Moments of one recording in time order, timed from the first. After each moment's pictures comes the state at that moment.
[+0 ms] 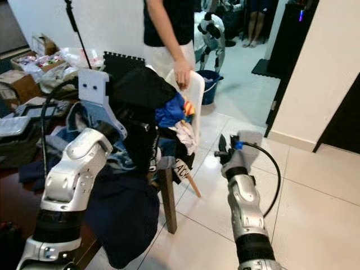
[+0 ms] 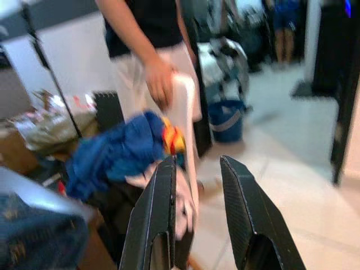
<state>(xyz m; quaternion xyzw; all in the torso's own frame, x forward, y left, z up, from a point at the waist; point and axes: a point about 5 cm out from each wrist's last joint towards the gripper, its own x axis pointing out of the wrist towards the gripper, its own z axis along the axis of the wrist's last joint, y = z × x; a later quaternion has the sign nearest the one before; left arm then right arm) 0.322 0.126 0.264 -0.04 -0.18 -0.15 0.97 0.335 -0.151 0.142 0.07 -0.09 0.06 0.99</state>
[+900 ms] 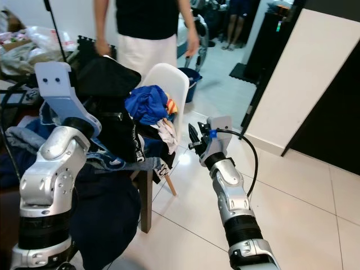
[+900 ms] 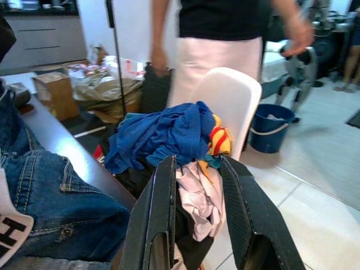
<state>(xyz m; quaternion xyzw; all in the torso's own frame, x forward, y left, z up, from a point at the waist) 0.315 0.159 0.267 -0.05 -0.16 -0.02 0.99 0.349 -0.116 0.153 0.05 -0.09 0.18 0.98</state>
